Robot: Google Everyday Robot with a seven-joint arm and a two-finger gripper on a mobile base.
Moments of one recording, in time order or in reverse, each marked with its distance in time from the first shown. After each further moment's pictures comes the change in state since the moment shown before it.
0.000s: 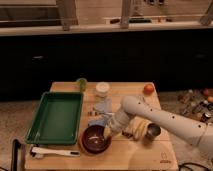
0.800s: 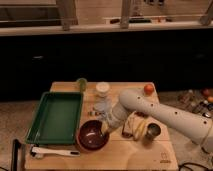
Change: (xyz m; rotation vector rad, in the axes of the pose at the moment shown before) arm 0.008 -0.038 -0.038 -0.049 0.031 -0.045
